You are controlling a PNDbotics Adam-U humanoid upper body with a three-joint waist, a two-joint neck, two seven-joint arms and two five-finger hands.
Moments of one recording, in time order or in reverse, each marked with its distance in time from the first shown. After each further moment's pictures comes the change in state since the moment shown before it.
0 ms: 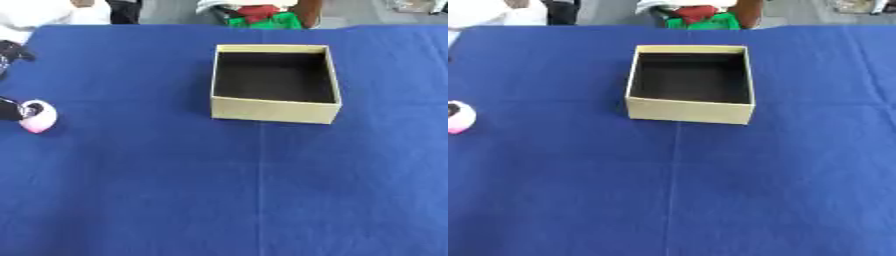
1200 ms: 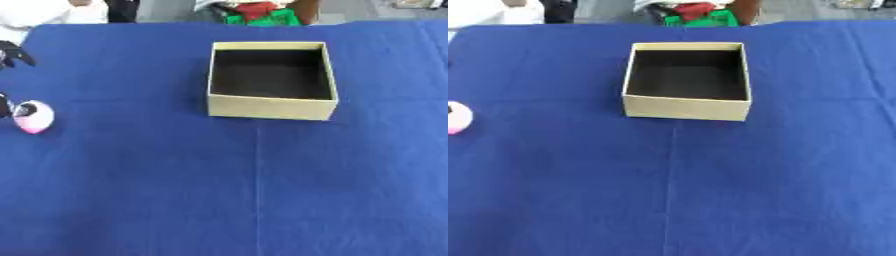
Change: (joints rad) left arm -0.011 0.020 0.055 -0.080 0.060 0.027 -0.373; right arm 0.009 -0.007 0.000 0.000 -0.002 -0.002 -0.003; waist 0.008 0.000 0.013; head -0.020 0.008
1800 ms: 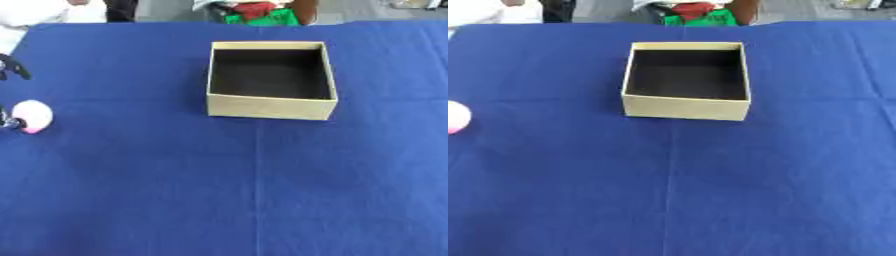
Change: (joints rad) left arm -0.035 -0.020 0.009 0.014 -0.128 0.046 -0.133; right arm 0.000 0.000 0.005 0.000 0.000 0.001 0.001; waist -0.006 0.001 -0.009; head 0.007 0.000
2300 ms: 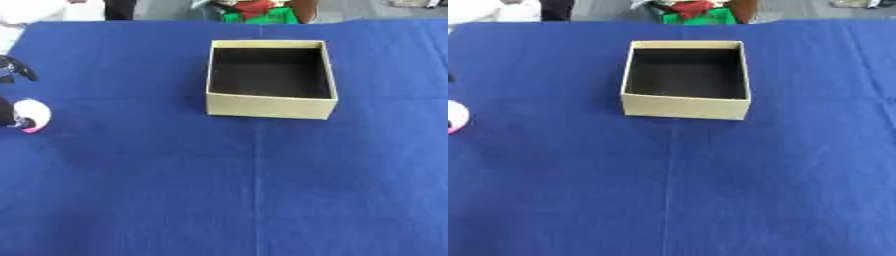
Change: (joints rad) left arm -0.050 -0.056 -0.024 0.078 -0.037 0.015 0.017; right arm 0.000 0.004 0.000 0.000 -0.001 0.001 0.001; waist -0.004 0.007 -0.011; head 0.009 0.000
